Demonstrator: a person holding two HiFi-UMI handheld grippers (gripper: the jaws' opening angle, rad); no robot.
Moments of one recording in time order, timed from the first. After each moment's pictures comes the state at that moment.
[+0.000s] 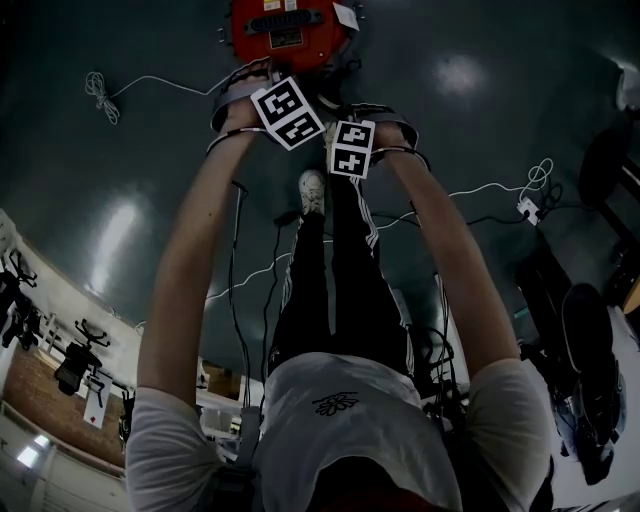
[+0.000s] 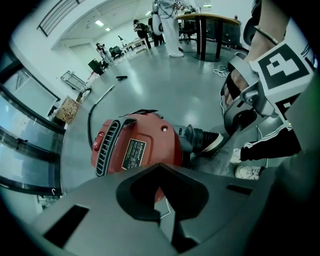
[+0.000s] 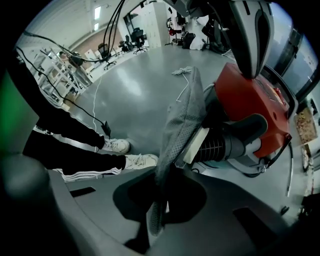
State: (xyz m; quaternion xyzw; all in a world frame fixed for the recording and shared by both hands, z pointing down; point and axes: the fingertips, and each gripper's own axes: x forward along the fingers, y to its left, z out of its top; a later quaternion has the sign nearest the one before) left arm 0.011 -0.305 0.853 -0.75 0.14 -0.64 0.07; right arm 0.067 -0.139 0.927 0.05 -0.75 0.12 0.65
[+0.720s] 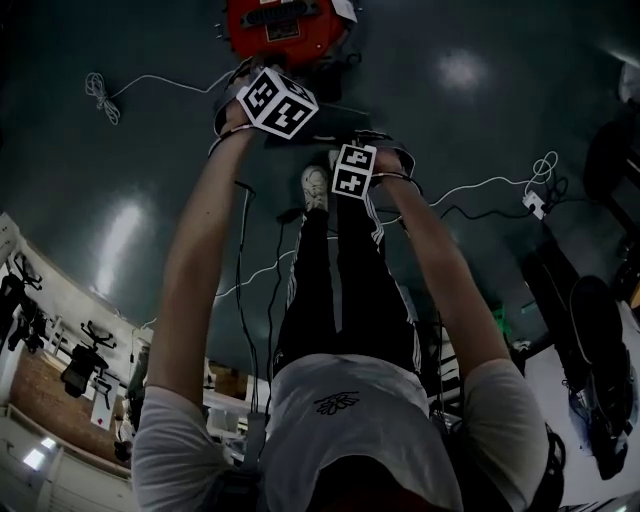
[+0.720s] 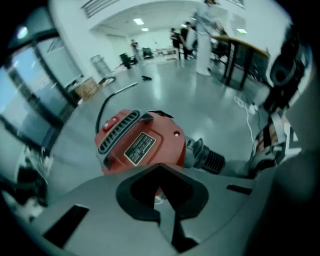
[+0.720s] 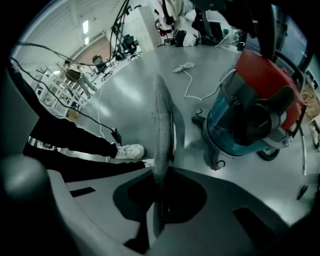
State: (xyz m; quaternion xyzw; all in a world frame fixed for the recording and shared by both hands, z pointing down) left arm 0.004 -0.309 0.853 -0.78 0.23 -0.58 -0.05; right arm 0.047 -0.054 0.944 0.05 -0.75 0.19 0.63
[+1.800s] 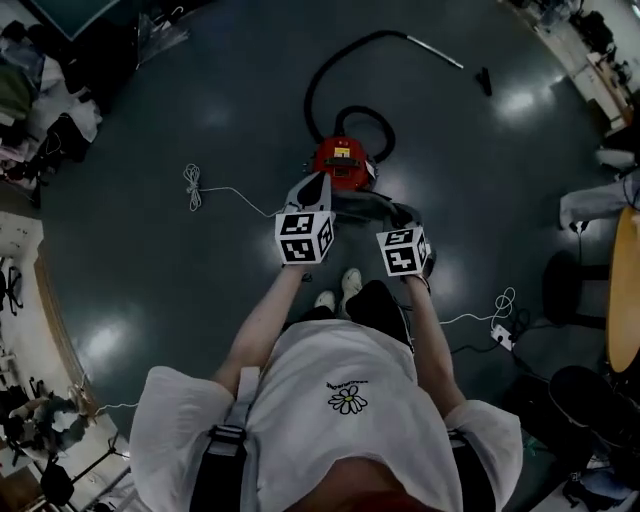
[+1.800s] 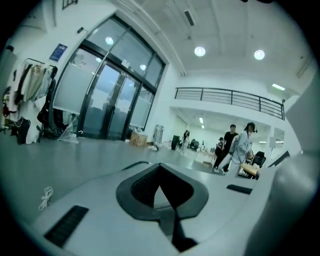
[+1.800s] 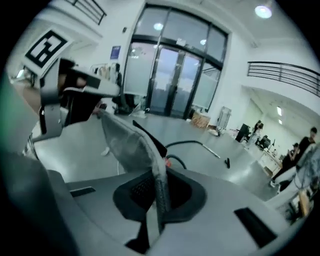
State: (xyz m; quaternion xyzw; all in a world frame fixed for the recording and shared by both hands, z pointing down) left arm -0.071 -0.182 0.380 -0.84 0.50 -0.05 -0.19; right arm 0.073 -0.122 0.467 0.56 -0.74 0.13 0.36
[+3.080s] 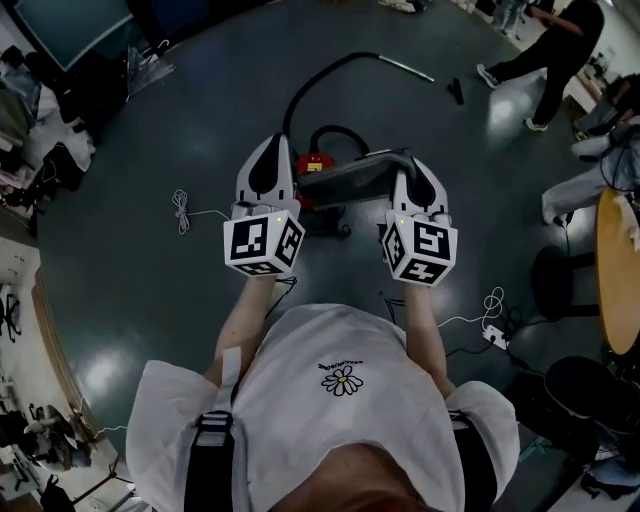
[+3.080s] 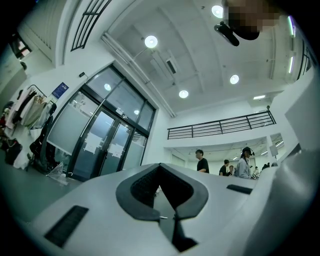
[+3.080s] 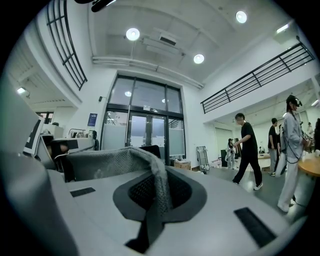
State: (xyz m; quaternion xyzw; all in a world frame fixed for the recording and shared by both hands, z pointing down) left arm -0.054 -0.129 0.141 -0.84 0.52 0.15 -0.02; right arm 0.141 -0.094 0.184 0.69 -0.73 0.03 0.01
